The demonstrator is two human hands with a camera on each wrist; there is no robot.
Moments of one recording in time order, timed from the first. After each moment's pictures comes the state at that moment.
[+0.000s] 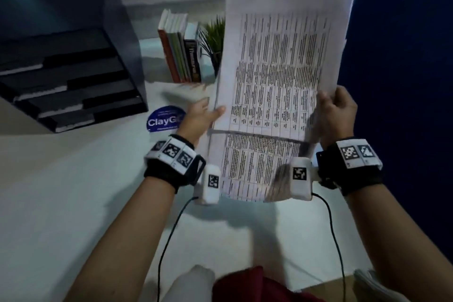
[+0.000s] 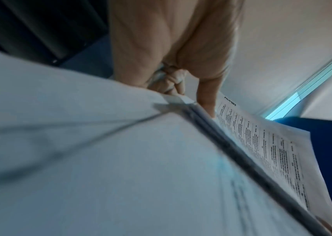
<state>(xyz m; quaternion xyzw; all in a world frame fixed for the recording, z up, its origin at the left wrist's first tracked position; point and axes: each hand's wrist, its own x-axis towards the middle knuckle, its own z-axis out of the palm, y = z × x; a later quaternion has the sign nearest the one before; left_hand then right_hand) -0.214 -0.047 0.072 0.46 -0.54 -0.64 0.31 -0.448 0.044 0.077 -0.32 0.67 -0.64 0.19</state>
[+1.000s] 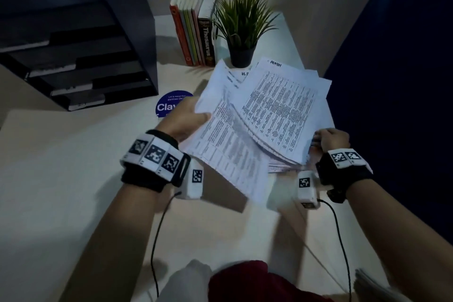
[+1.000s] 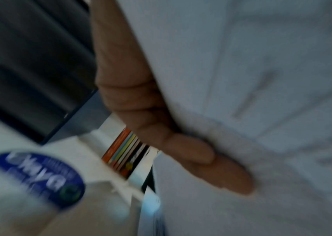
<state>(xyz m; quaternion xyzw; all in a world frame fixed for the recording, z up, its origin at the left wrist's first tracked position) -0.185 -0.047 0.084 0.56 -0.64 -0.51 0.14 -0.484 0.021 -0.048 -0.13 0.83 -0.45 0.31</state>
